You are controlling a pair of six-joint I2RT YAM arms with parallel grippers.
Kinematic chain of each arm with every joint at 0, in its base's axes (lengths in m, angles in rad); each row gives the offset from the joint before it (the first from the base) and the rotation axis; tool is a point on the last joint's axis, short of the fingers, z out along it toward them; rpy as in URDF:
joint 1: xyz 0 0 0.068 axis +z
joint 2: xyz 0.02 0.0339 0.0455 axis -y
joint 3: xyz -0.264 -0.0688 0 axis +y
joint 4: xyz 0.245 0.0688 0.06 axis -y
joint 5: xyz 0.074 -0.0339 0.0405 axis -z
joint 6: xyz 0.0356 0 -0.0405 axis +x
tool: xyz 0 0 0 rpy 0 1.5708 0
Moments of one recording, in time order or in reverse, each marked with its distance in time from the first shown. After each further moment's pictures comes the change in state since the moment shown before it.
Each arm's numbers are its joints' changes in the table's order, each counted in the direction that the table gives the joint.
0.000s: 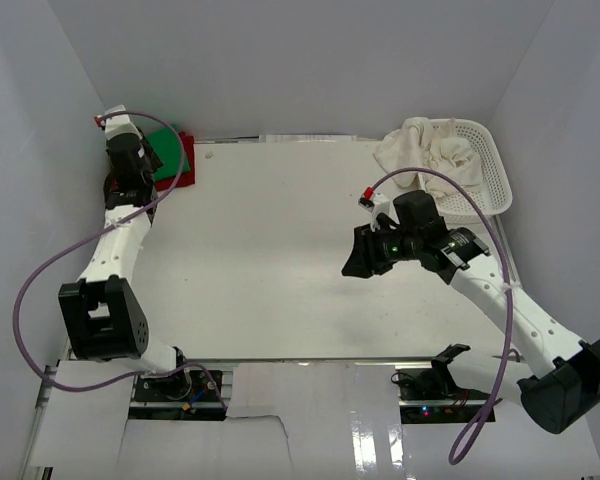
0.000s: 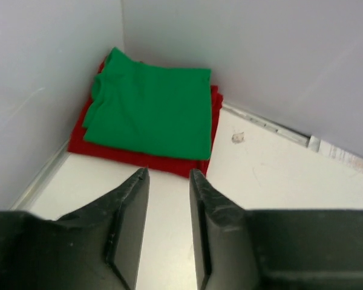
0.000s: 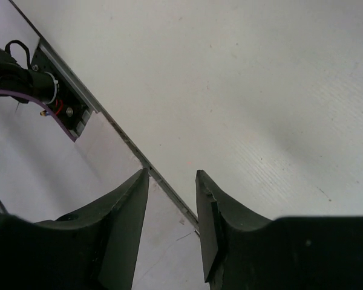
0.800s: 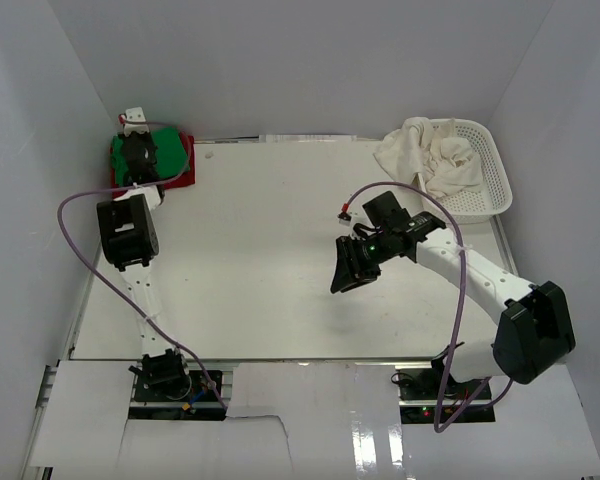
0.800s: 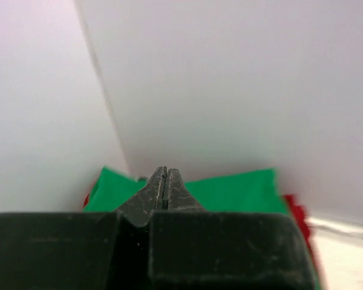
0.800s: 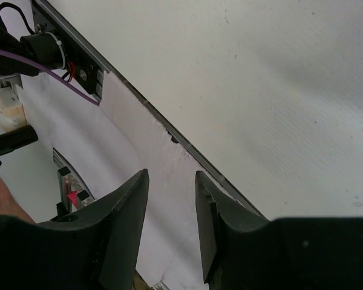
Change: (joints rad) left arm 0.143 -0.933 -0.530 0.771 0.165 0.301; right arm 0.019 -0.277 -0.046 -0.092 -0.121 0.103
